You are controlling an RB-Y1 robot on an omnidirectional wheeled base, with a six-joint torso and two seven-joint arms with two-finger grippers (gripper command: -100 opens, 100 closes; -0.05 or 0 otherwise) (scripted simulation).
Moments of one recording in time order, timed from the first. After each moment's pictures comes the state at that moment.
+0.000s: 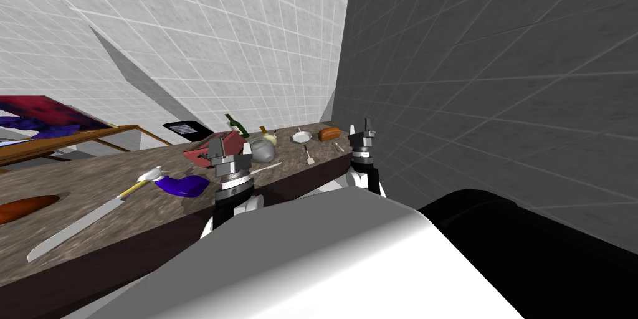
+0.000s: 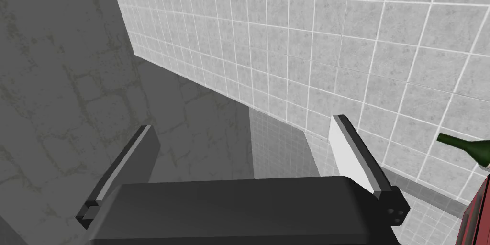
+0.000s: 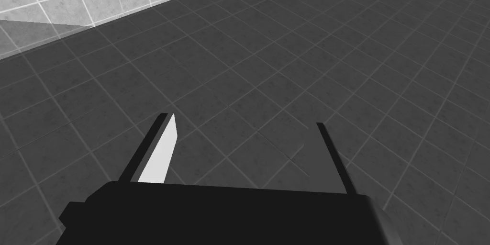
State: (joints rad) left arm 0.50 -0.02 0.03 -2.25 -0.09 -0.56 0.11; right arm 0.46 0.01 0.05 -2.38 -0.12 -0.42 -0.09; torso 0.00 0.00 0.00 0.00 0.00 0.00
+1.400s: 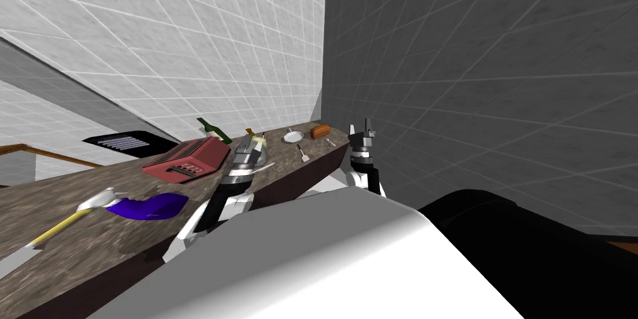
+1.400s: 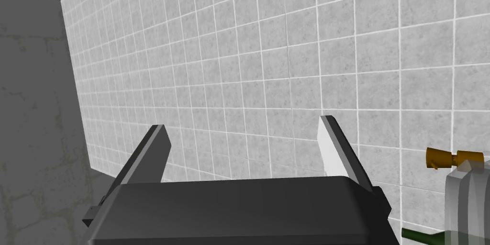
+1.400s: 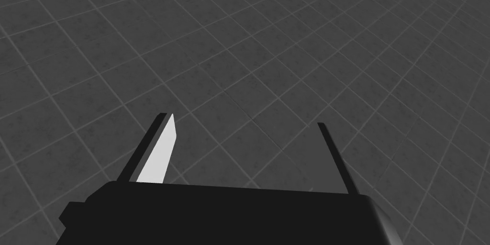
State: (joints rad) left arm 0.39 0.35 0.00 -2.20 0.06 -0.30 0.02; right arm 0.46 0.01 0.05 -2.38 -0.12 -0.42 -0.09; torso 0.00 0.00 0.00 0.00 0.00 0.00
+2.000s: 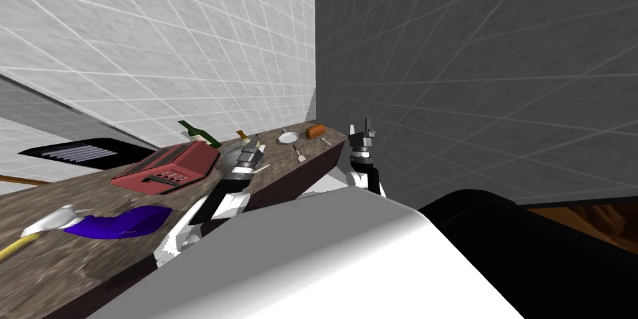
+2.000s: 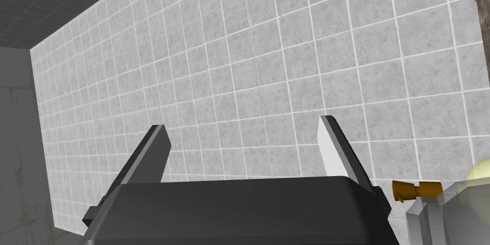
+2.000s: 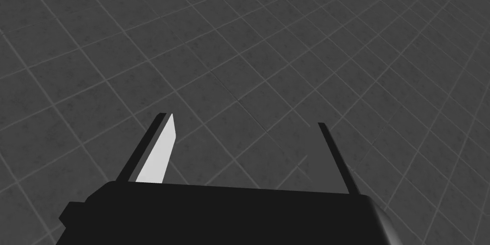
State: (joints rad) left arm 0.37 0.48 -0.01 -2.18 0.14 -0.16 -0.02; right arm 0.46 0.01 0.05 -2.38 -0.12 -0.42 -0.09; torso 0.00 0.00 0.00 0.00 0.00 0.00
